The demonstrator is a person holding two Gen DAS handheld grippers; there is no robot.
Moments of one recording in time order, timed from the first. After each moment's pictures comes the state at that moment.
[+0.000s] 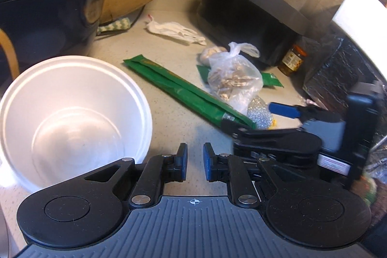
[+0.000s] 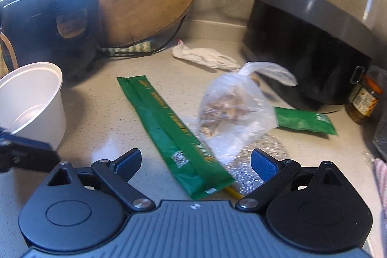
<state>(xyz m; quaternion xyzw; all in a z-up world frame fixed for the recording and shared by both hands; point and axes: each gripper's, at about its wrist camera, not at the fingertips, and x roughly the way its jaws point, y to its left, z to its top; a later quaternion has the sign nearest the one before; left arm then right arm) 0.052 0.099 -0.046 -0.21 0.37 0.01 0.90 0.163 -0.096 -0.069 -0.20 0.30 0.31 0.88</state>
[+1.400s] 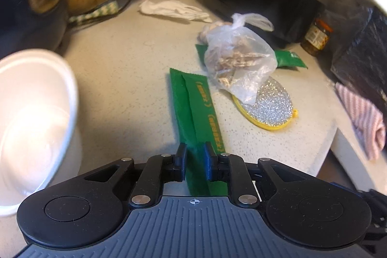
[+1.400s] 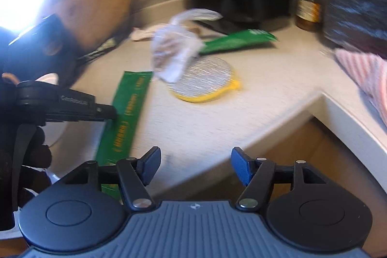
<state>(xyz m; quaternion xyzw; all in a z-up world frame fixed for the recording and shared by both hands) 0.123 0.038 -0.075 -0.14 0.43 0.07 0.89 0.113 -0.235 -0.070 -0.03 0.39 0.23 0.89</state>
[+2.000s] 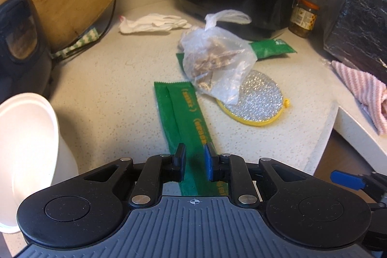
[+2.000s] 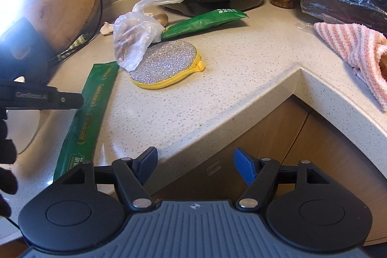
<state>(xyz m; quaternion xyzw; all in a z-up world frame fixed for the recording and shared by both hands) 0.125 0.009 -0.057 -0.07 0.43 0.06 0.90 0.132 -0.256 -0.096 -0.01 0.41 0.20 0.89</state>
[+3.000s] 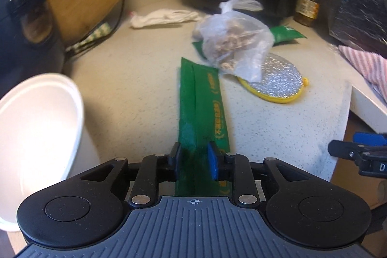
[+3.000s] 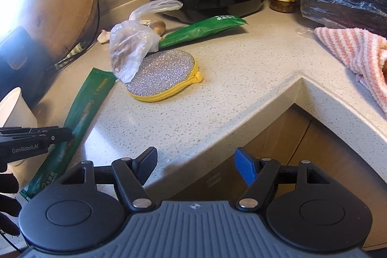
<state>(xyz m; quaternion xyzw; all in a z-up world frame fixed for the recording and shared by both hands) 0.098 0.027 -0.081 -0.03 0.42 0.06 0.90 0.145 -0.254 -0.096 0.00 0.41 0.20 0.89</state>
